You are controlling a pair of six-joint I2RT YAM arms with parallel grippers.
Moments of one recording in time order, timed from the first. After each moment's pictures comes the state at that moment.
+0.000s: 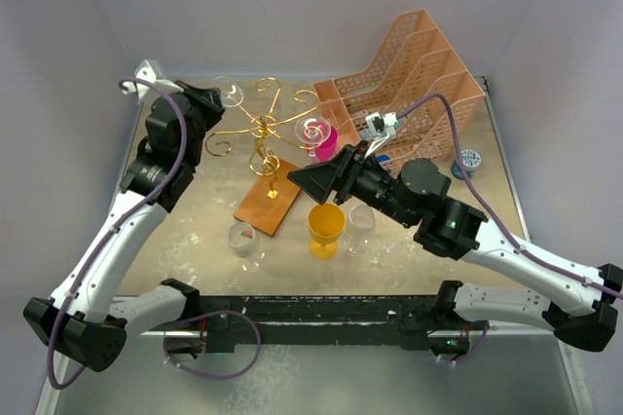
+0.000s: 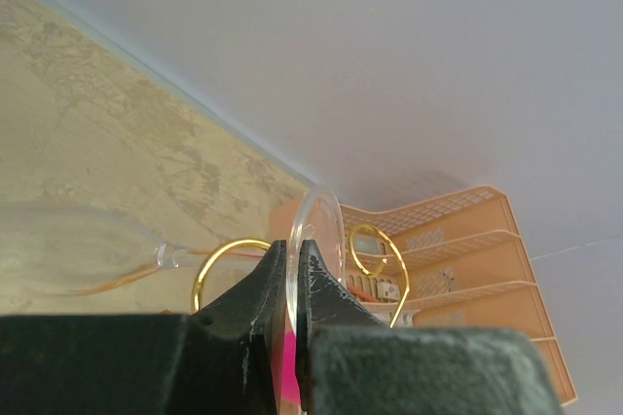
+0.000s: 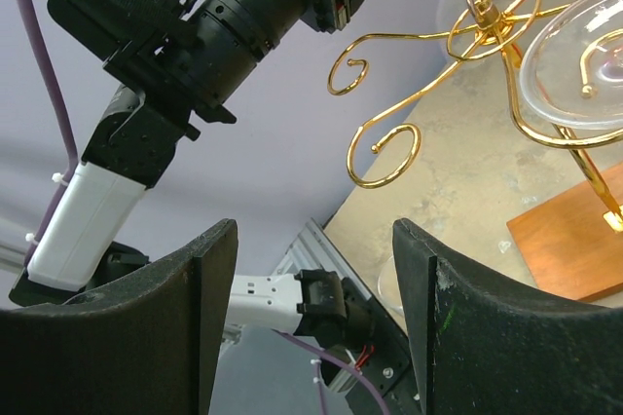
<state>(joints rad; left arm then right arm) -0.40 1.09 1.20 -0.22 -0.46 -0.81 1.06 1.00 1.07 -0.01 0.11 0.78</state>
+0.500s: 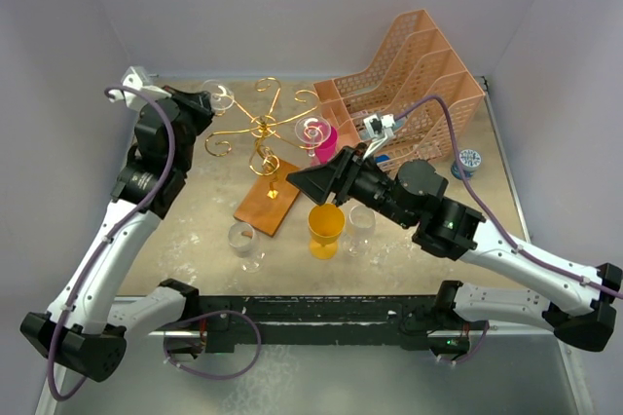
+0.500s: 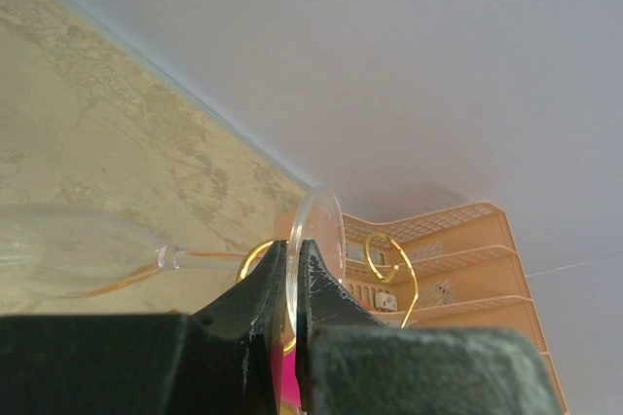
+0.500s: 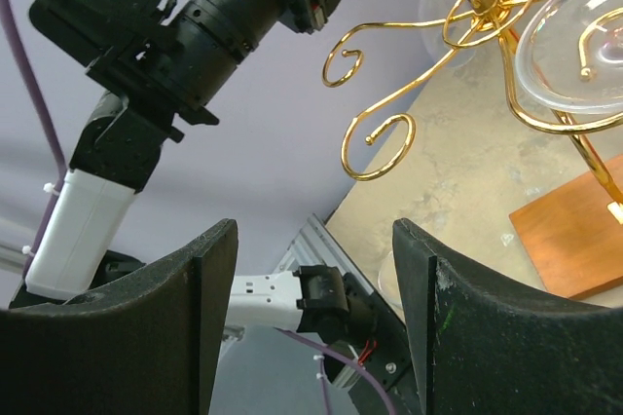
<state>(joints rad) -0.35 1.04 1.18 -0.24 -0.45 -0.84 1.06 1.01 1.06 -0.01 0.11 0.79</state>
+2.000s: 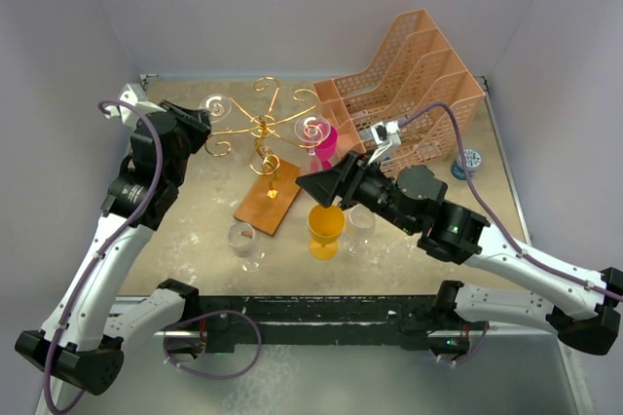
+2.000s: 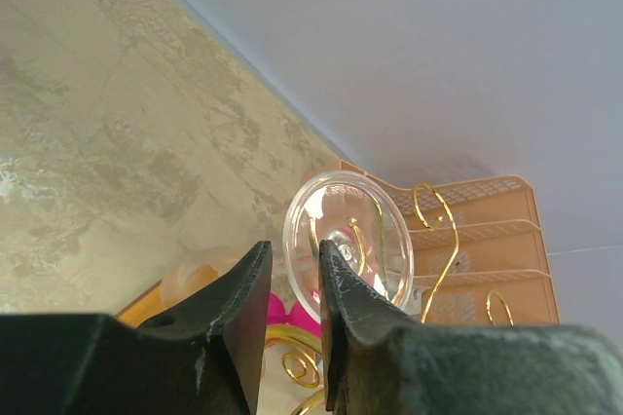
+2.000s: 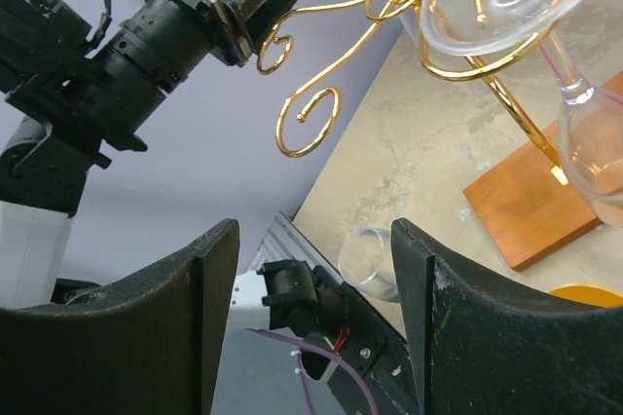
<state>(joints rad) -0.34 0.95 1.15 -0.42 -0.43 -0.93 1.06 0.97 1.01 -0.09 0.19 0.81</state>
